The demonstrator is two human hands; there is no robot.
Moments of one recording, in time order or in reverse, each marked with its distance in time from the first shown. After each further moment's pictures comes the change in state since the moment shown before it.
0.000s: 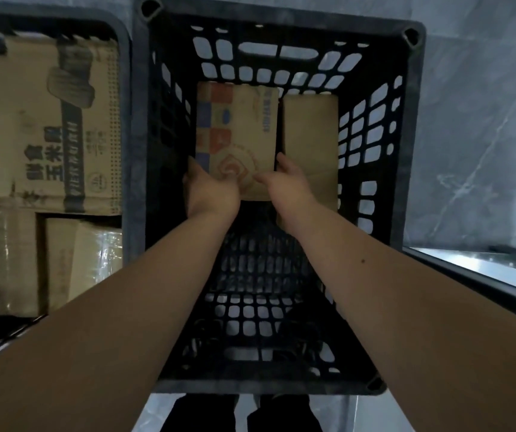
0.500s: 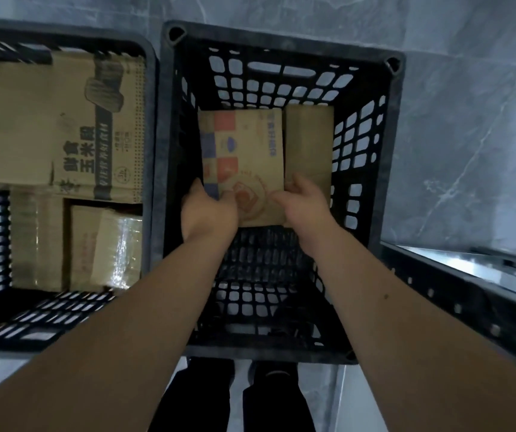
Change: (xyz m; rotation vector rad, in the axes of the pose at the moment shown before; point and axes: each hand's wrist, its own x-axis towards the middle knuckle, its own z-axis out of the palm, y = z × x) left_hand -0.064 -0.009 -0.039 -0.008 0.009 0.007; right_hand -0.072 -0.007 -0.028 -0.042 -0.022 0.006
